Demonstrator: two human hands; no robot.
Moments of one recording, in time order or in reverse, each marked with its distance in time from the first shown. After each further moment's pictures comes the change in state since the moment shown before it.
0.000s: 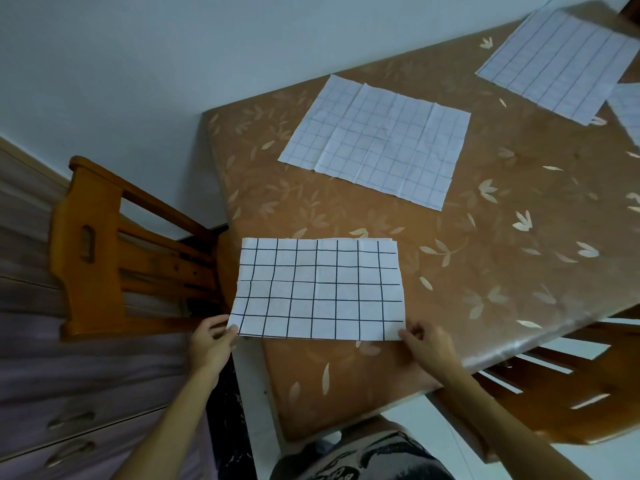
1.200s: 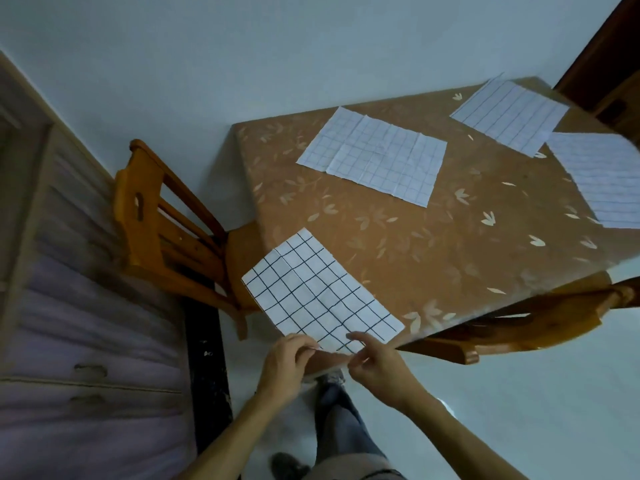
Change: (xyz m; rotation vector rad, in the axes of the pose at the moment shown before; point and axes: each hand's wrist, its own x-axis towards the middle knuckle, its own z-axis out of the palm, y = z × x) left_hand -0.158 -0.072 0.000 0.391 -0.365 0.724; right_hand -0.185 -0.012 0.082 0.006 -0.175 -0.420
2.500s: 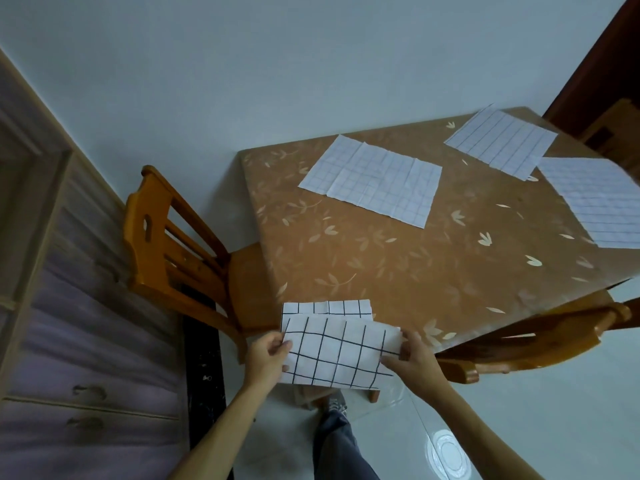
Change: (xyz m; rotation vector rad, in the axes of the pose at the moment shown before) left_hand 0.032 -0.013 -0.023 -0.367 0.194 -0.404; right_hand 0.016 0.029 -0.046 0.157 0.222 0.171
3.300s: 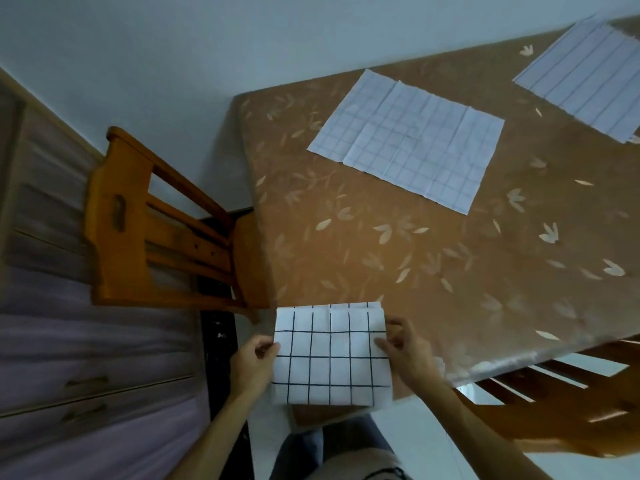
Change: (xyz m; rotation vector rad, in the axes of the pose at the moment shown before) left_hand 0.063 -0.003 0.013 0.232 0.105 -0.189; right_hand 0.133 0.008 0.018 -0.034 -0.131 0.110
